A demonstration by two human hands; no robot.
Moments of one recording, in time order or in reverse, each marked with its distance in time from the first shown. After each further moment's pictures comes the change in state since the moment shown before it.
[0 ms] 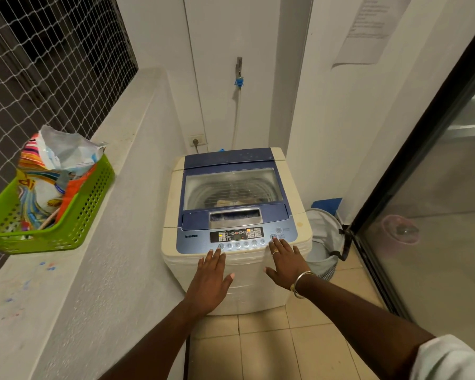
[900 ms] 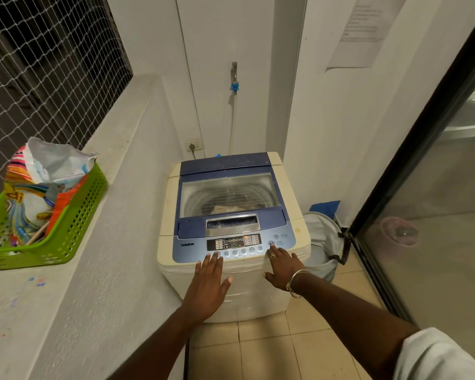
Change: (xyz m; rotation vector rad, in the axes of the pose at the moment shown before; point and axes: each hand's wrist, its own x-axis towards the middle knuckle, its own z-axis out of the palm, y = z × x) left_hand 0.013 -0.003 -0.001 -0.014 -0.010 -0.014; right_hand 0.026 0.010 0.001 0.000 -0.109 0.015
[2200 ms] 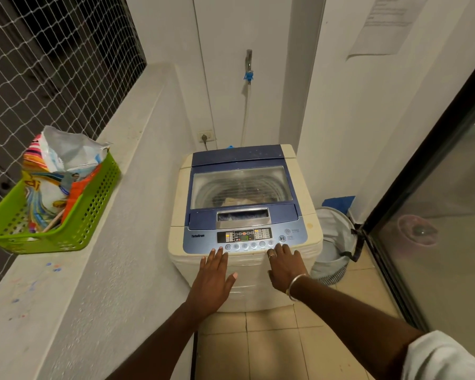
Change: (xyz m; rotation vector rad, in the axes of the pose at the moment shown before) left_hand -0.007 -0.006 0.000 0.025 -0.007 -0.062; right_hand -0.005 -0.032 0.006 -0.228 0.075 -0.007
